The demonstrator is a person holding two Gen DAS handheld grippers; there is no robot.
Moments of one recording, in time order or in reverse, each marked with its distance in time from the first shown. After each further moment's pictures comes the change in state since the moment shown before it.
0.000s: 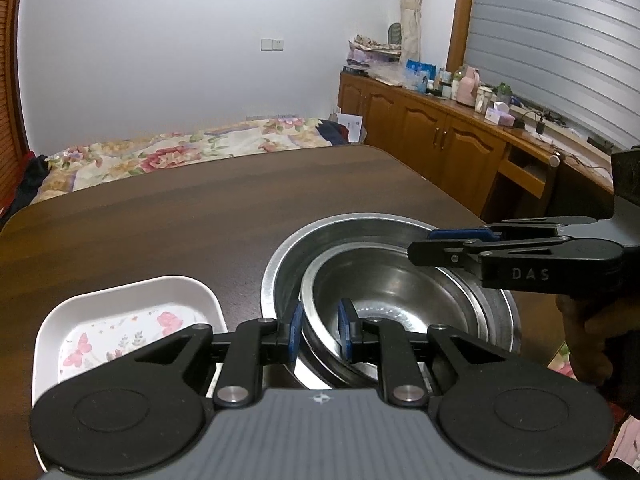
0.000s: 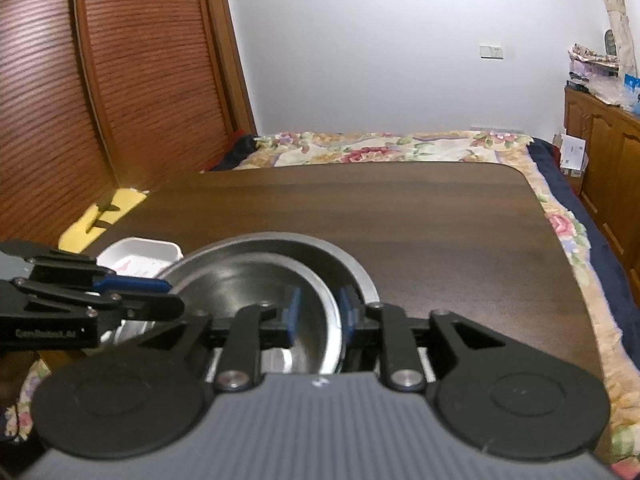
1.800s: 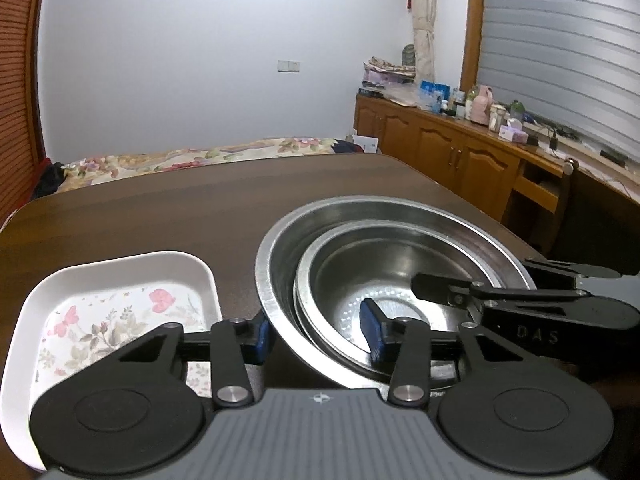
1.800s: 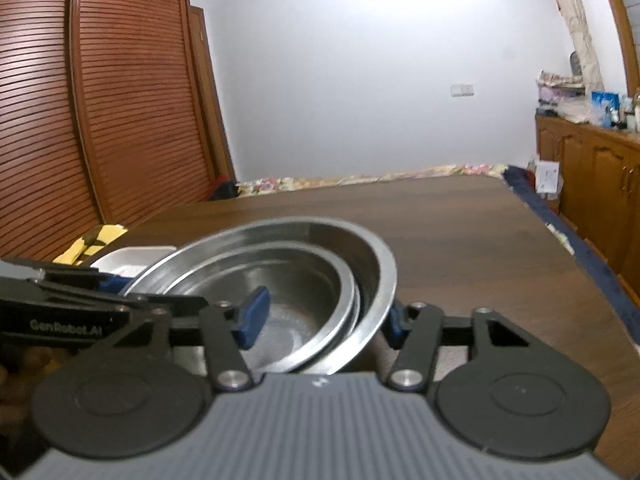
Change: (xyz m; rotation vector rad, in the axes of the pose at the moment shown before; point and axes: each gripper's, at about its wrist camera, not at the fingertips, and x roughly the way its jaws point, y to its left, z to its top) left arm 0.013 -0.014 -0.026 -0.009 -0.082 0.057; right arm -0.006 0.010 -0.043 0.033 -0.159 -0.066
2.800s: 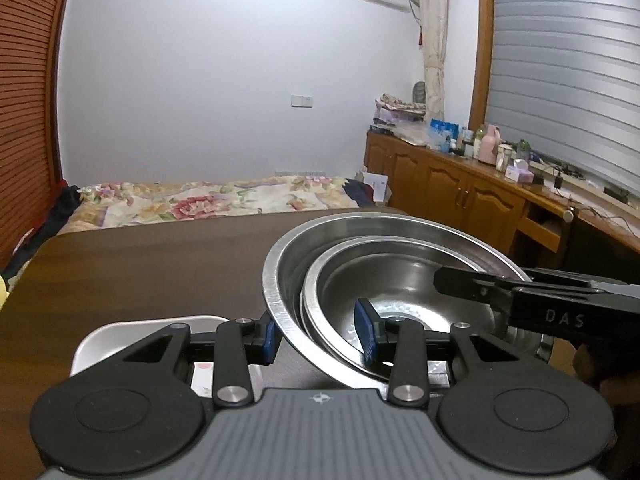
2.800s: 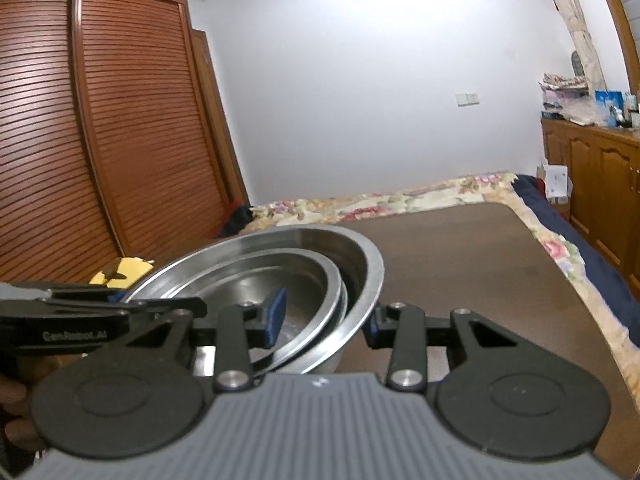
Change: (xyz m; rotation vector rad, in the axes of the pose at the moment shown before) left arm -0.041 0.013 0.029 -0.041 -0.107 0.025; right arm -0.018 0.004 0.035 0.043 -0.064 0.043
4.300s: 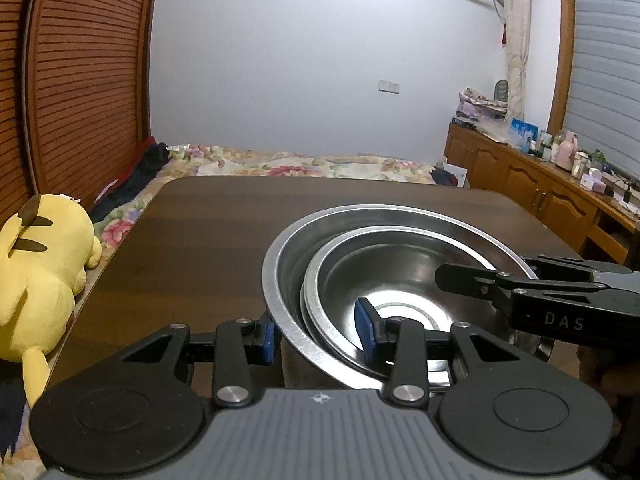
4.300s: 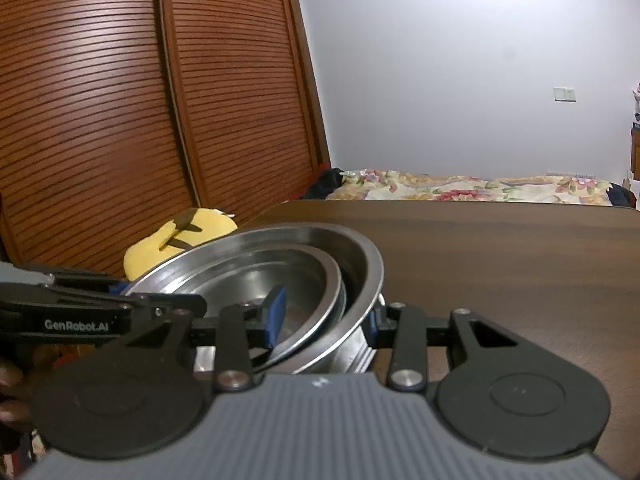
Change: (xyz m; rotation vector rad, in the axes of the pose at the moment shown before) left arm -0.036 0.107 -0.038 -0.110 0.058 0.198; right arm 0.056 0.093 -0.019 -0.142 0.109 0.205
